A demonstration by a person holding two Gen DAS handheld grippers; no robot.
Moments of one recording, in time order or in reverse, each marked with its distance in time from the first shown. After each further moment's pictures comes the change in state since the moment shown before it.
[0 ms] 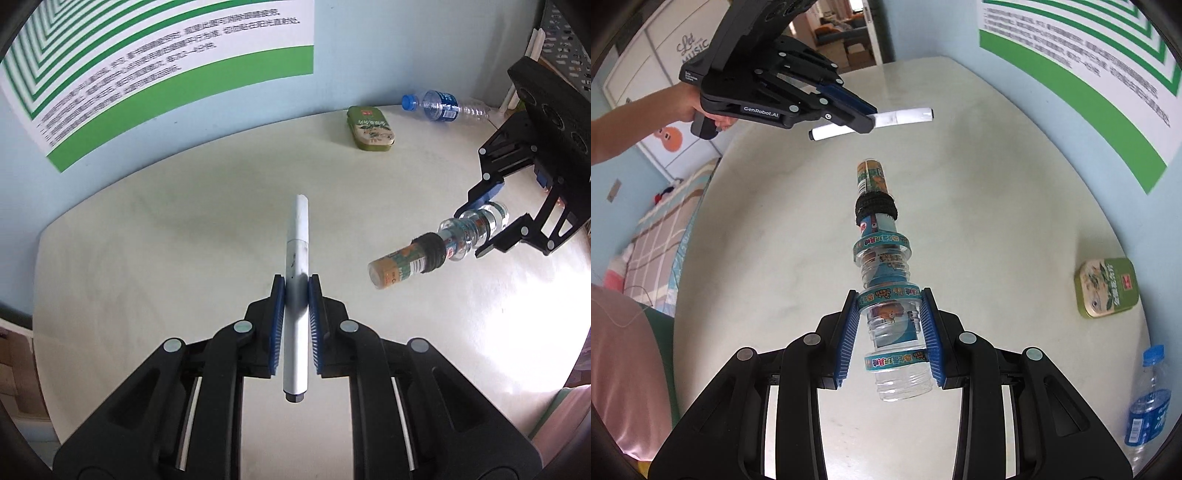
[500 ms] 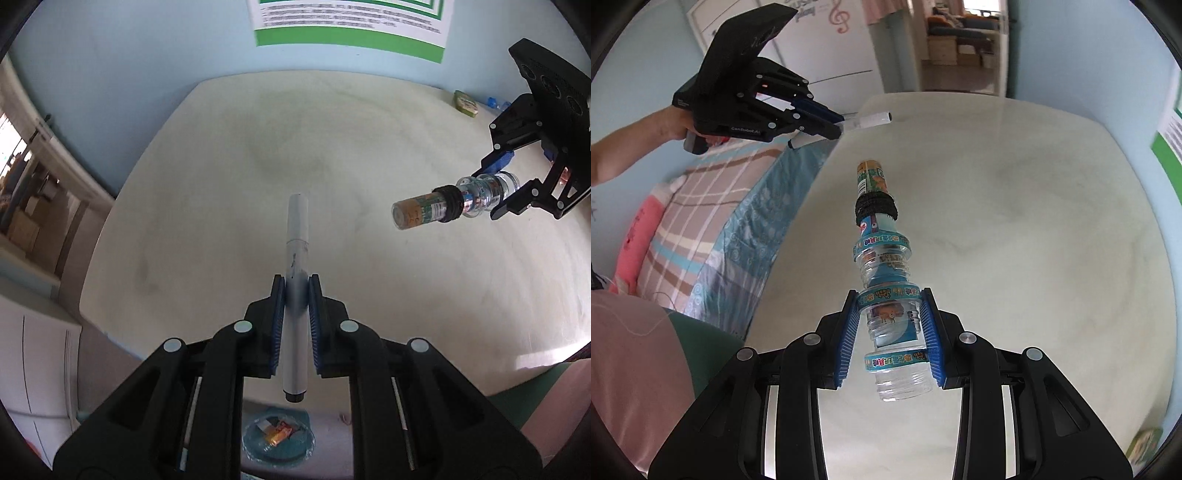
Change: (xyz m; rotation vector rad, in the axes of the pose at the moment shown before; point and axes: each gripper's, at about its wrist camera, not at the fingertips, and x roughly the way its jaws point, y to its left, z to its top) left arm -0.166 0.051 -0.281 -0.430 0.033 0.250; right arm 0.073 0.217 0.129 -0.359 0.041 0.219
